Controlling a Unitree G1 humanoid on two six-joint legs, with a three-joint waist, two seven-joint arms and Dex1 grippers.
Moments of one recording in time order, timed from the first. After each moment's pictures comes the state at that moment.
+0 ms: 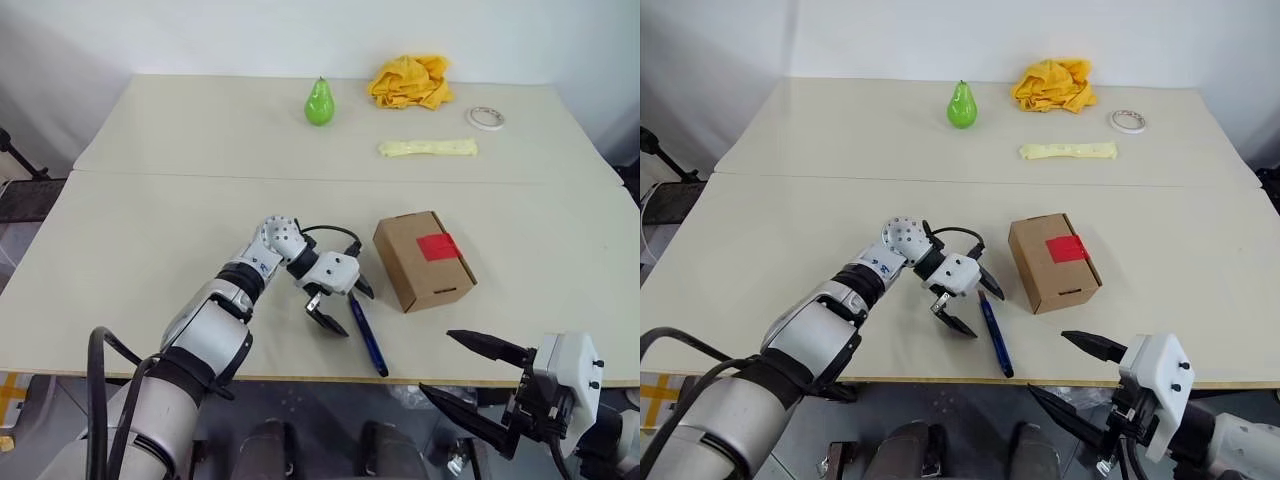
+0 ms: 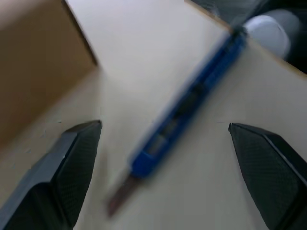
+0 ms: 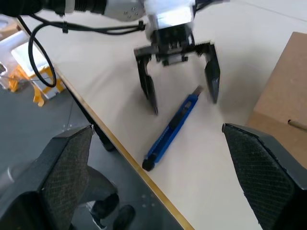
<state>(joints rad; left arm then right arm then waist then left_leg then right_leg) -1.17 0.16 -0.48 1.23 0.00 -0.60 -1.50 0.62 -0.70 -0.56 -1.01 0.85 0.57 0.73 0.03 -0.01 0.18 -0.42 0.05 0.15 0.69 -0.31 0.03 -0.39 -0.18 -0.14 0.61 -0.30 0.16</state>
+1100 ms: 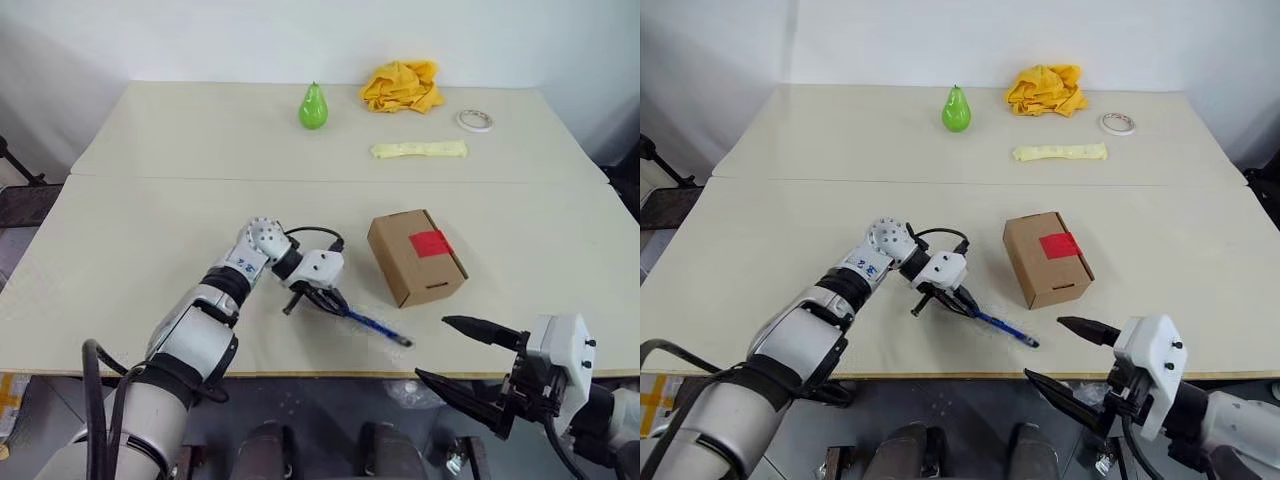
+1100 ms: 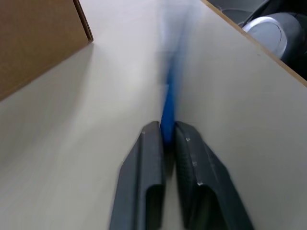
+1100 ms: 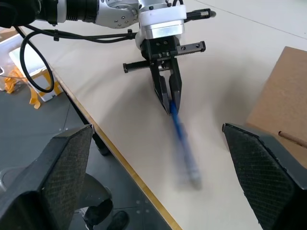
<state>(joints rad) -1.09 0.25 -0.45 1.14 0.01 -0.48 -1.50 0.51 -0.78 -0.52 -0.95 0.88 0.57 0.70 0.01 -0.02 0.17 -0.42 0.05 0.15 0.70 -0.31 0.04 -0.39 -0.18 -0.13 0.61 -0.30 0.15</state>
